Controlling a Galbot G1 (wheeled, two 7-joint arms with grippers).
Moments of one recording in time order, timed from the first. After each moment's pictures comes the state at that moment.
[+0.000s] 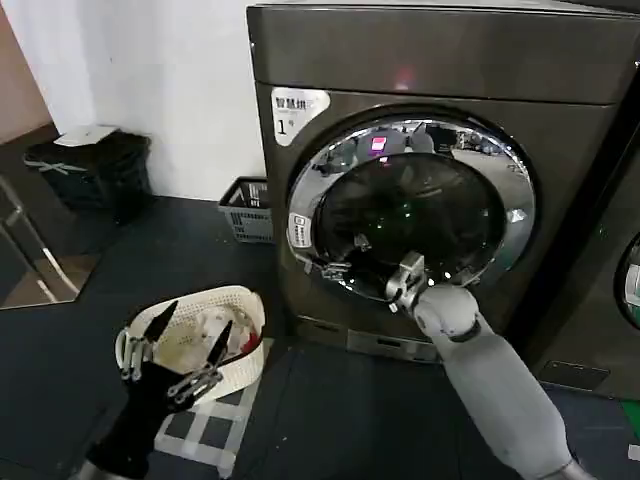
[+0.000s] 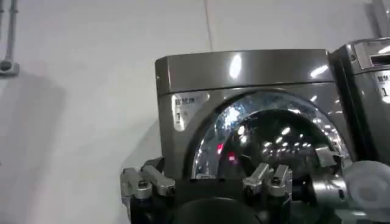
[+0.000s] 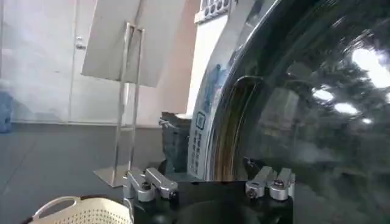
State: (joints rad) left arm 1.67 -1.41 -0.75 -2.45 -0.27 -0.04 0.38; right arm -0.47 1.21 0.05 1.45 0.43 -0.19 -0.49
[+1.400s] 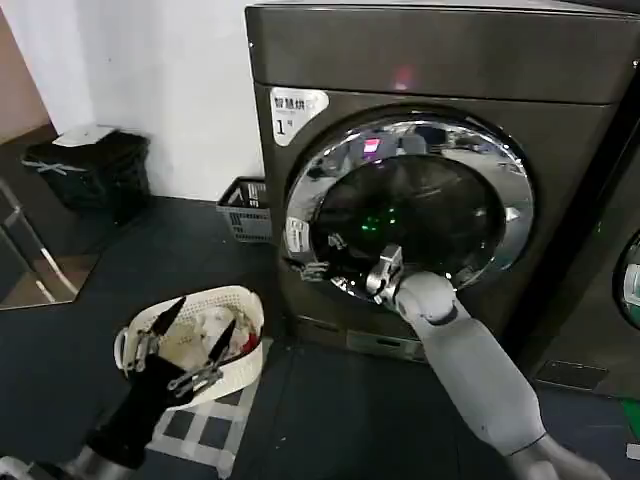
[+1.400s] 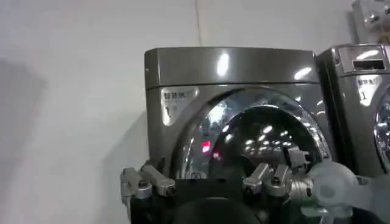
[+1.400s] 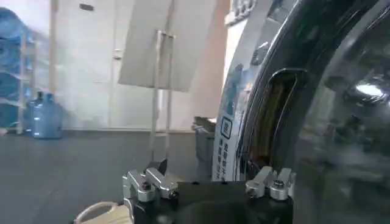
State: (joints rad) left arm 1.60 -1.36 -0.82 -2.38 -0.39 0.01 0.46; right arm -0.46 1.21 0.02 1.45 0.46 -0.19 -0.69
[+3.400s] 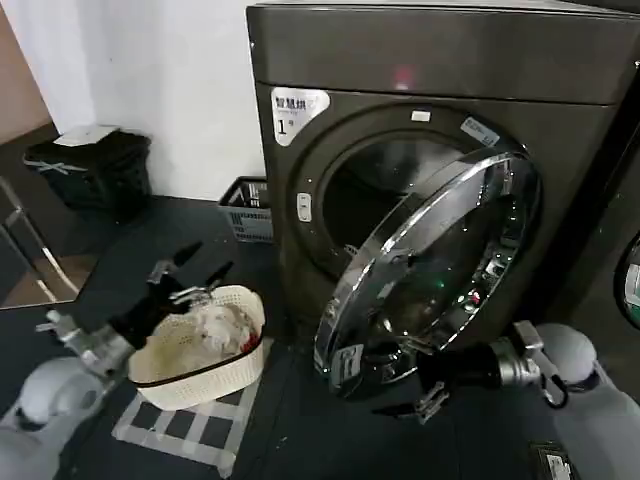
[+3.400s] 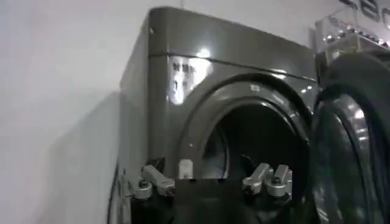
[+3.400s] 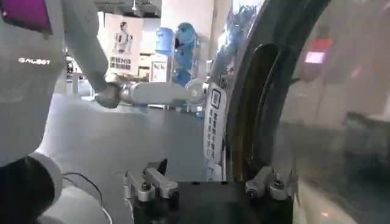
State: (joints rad) left arm 1.00 -0.72 -0.34 -1.81 -0.94 -0.13 0.44; right arm -0.92 0.86 0.47 1.75 0.60 -0.10 -1.46
